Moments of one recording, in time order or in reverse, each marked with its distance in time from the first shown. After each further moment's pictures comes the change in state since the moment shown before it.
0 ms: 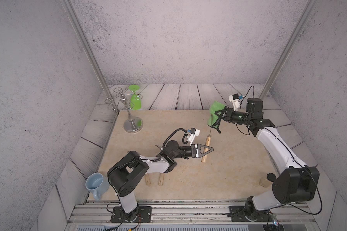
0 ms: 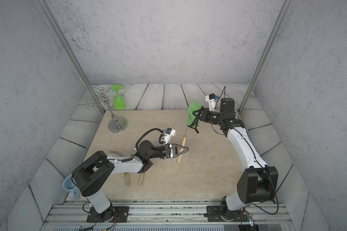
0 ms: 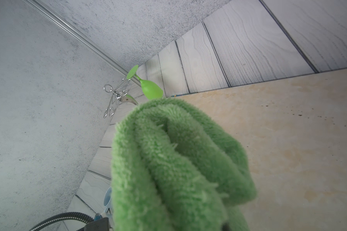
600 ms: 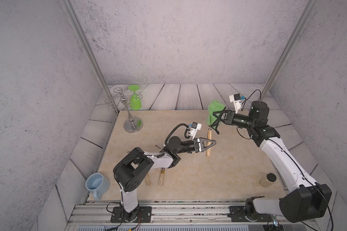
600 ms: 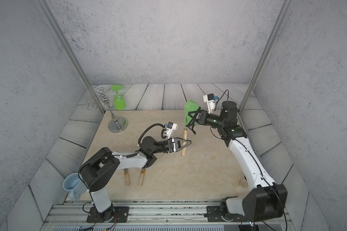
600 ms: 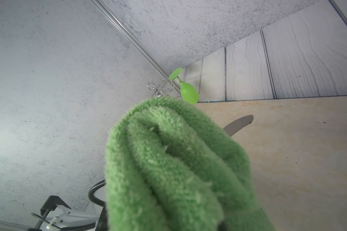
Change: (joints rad) left arm 0.022 0.087 0.135 0.054 -0.012 0.011; right arm 0.082 -0.182 -0.104 0.145 -0.060 0.108
